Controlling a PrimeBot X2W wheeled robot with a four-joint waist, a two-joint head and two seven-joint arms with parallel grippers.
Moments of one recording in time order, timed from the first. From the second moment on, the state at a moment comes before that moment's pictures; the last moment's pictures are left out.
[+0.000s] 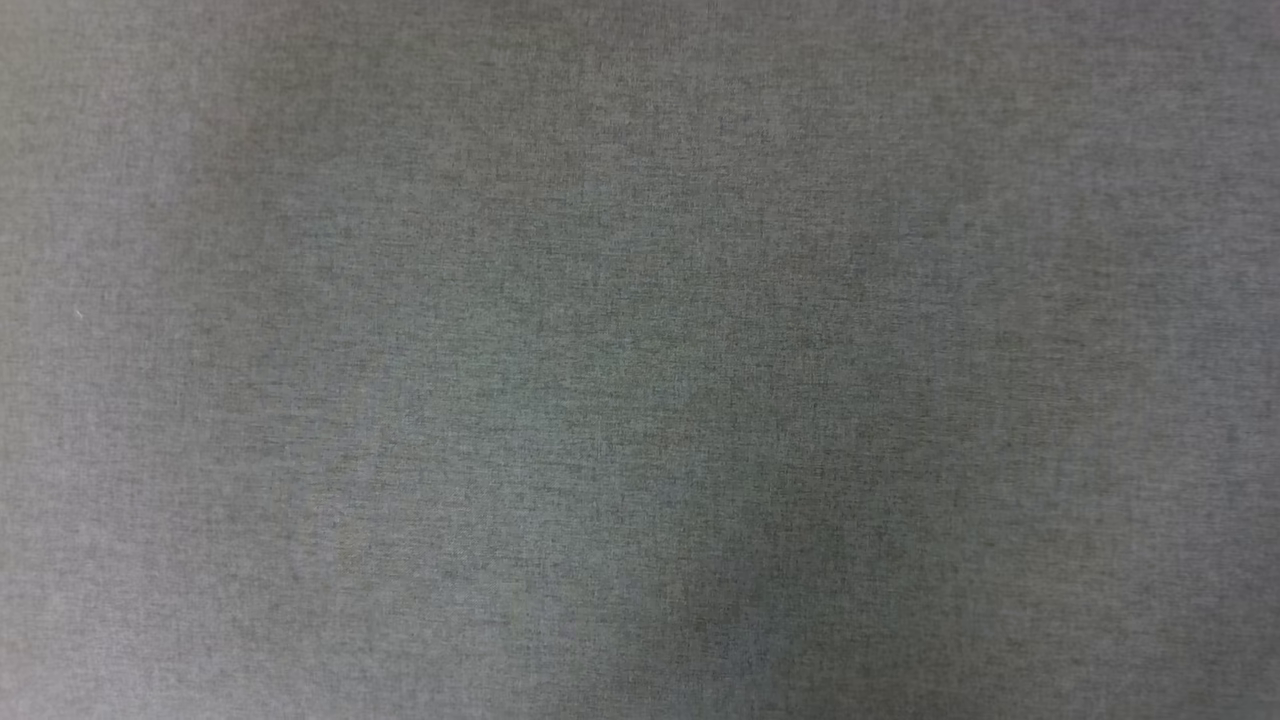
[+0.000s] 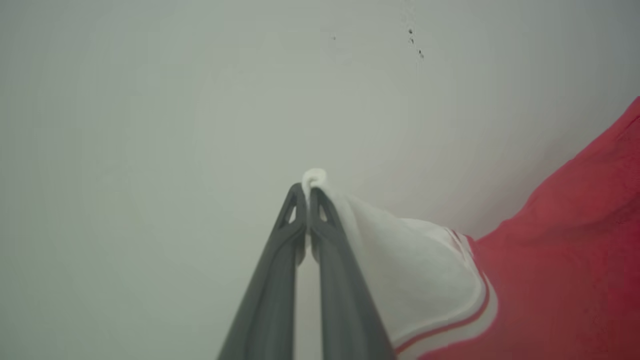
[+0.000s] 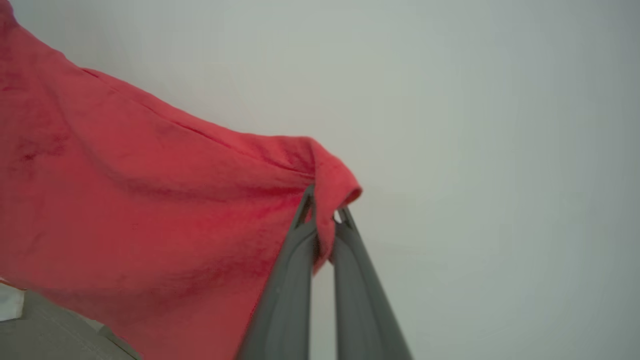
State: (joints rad) left arm -1.94 0.53 -0.87 0.74 -0.63 0.01 -0.22; right arm -1.87 -0.57 0.71 0.69 0.41 0.13 0.18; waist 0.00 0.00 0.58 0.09
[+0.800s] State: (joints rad) left arm -0.99 0.58 -0.94 0.55 -0.72 -0.01 -0.26; right arm -1.16 -0.61 1.06 0.71 0.76 0.13 -0.05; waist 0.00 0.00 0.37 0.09
